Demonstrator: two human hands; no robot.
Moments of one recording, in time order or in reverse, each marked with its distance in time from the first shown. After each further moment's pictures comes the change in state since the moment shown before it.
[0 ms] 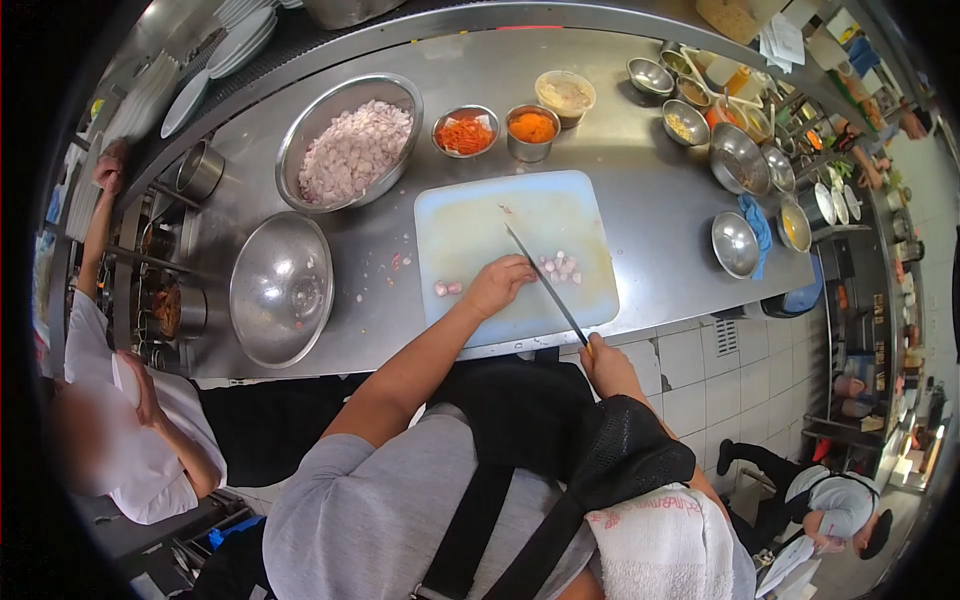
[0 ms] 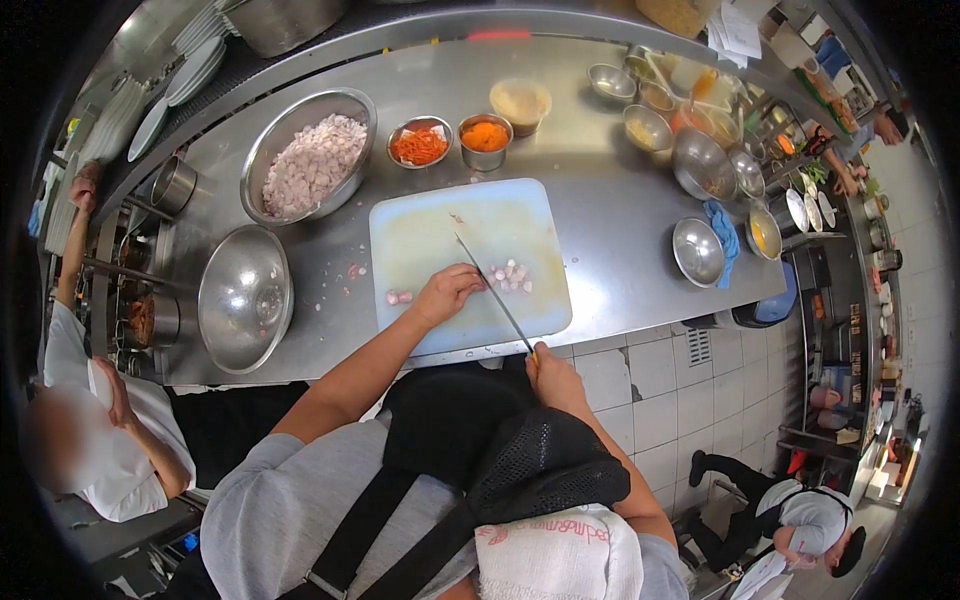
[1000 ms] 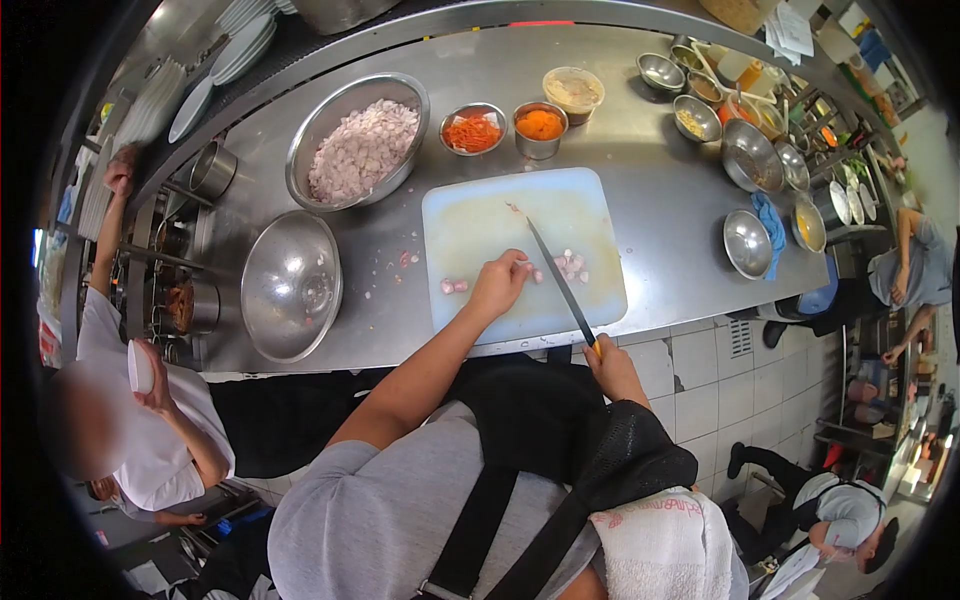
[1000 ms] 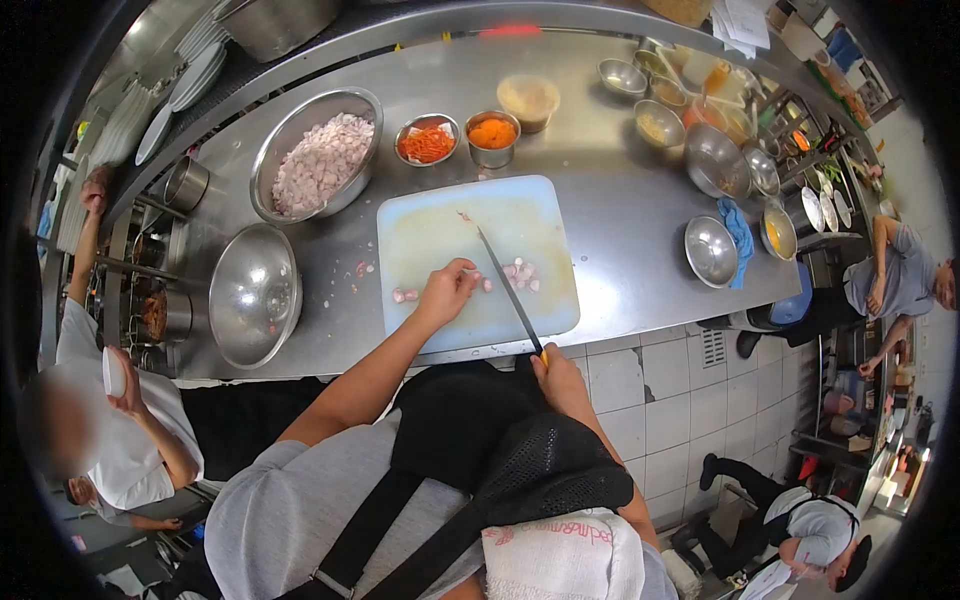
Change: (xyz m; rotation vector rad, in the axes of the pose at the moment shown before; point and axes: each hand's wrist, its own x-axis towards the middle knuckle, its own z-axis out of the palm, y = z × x) left_hand -0.007 0.019 0.004 -0.079 0.057 -0.555; right_hand 0.007 0.022 0.018 0.233 0.003 0.046
